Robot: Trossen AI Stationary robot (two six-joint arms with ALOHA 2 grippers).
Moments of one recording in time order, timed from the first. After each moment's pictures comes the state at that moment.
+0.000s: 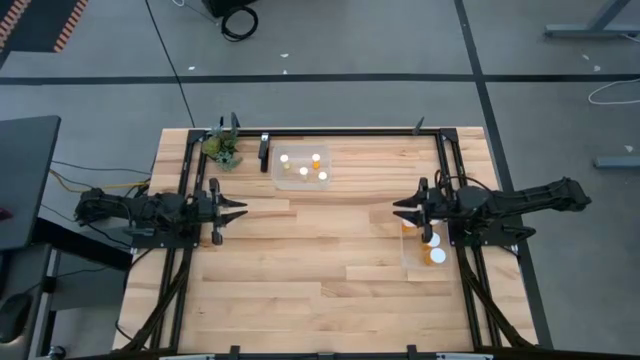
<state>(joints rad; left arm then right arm) -0.19 0.01 0.08 -0.13 -0.36 0.12 0.12 0.25 0.07 0.08 0.21 0.17</state>
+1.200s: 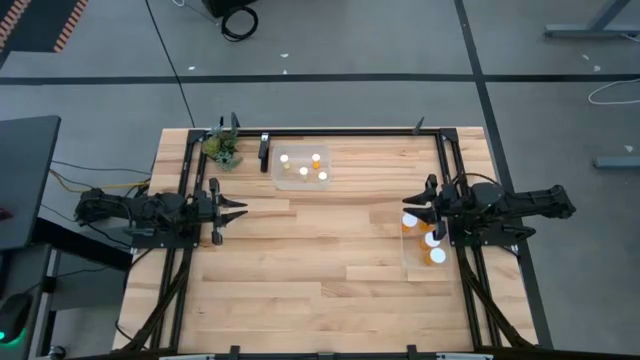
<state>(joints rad) -0.19 0.01 0.08 -0.12 -0.36 0.12 0.12 0.00 0.10 -0.09 0.18 0.18</state>
